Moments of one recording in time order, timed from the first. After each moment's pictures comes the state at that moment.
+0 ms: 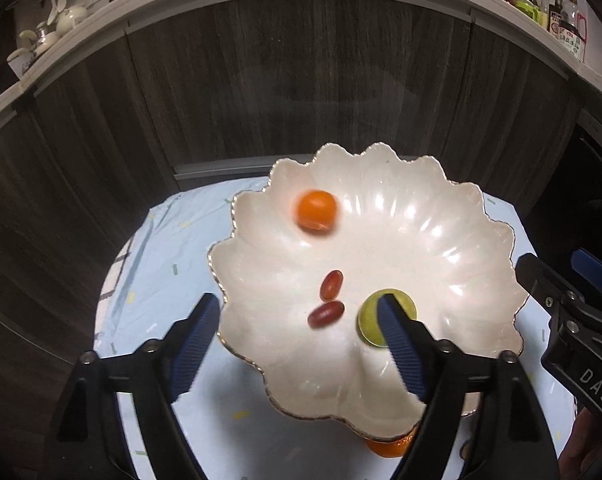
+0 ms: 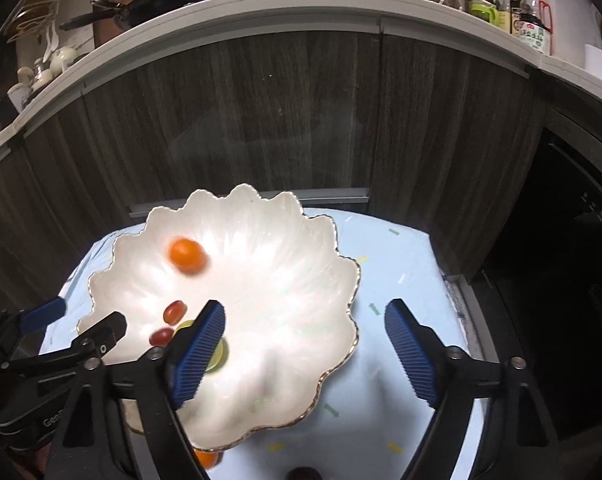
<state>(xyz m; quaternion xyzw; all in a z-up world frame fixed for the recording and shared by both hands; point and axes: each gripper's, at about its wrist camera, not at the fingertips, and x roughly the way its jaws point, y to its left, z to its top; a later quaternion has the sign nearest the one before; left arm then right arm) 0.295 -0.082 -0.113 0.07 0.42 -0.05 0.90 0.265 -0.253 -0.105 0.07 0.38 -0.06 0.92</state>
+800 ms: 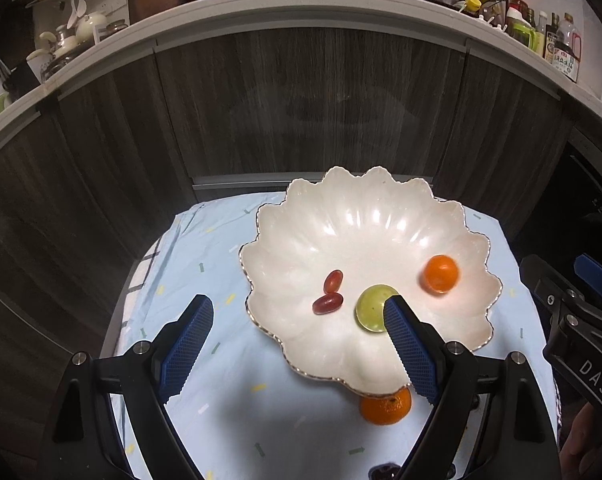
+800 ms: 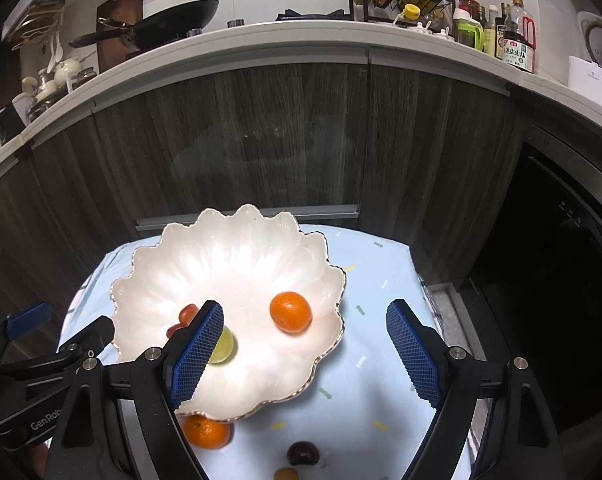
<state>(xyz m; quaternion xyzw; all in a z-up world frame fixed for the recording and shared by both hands) 0.254 -0.072 -0.074 0.06 0.40 -0.04 0.91 0.230 -0.247 -0.071 0.06 0.36 -0.07 0.93</state>
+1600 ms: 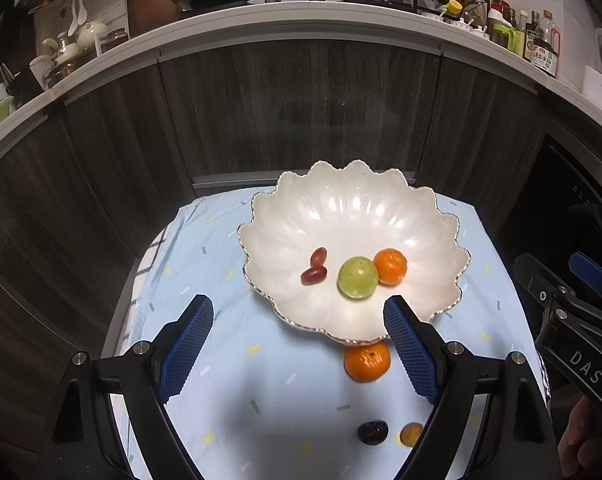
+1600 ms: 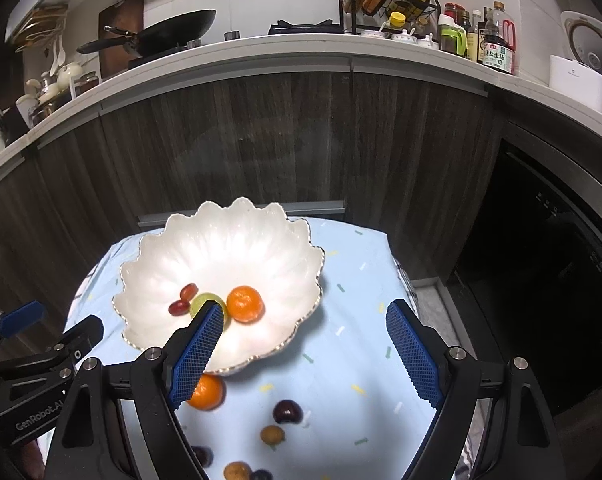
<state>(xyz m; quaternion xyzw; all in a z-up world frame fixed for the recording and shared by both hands) 0.199 -0.077 -0.061 0.06 0.39 -0.05 0.92 0.177 -0.254 -0.060 0.06 0.35 -0.08 0.93</state>
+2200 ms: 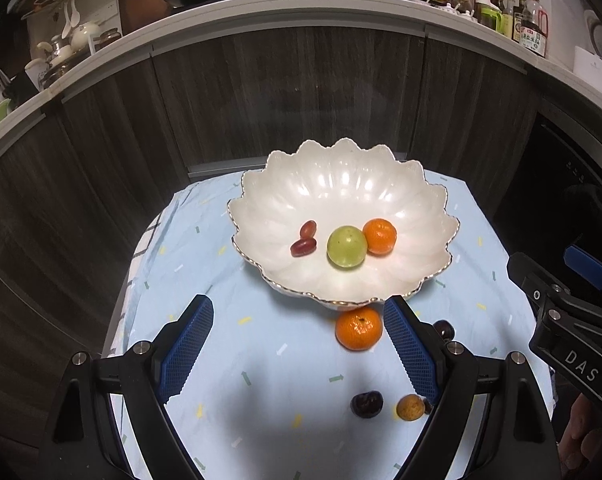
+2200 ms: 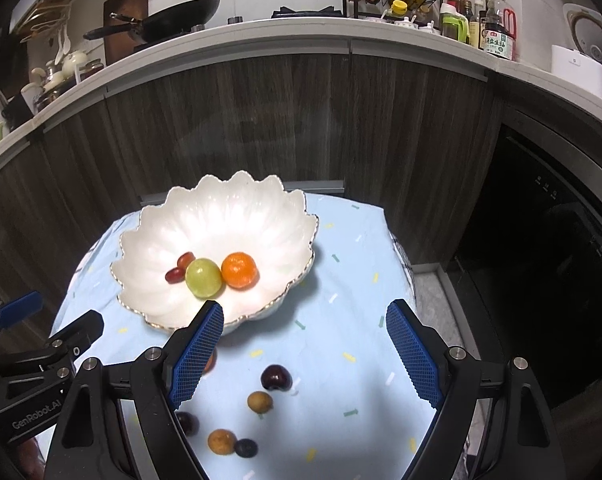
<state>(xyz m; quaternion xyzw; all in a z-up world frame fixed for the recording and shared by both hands) 0.175 -0.087 -0.077 0.08 0.41 -0.06 0.91 0.156 -0.259 -0.078 0.06 0.37 -0.07 0.92</state>
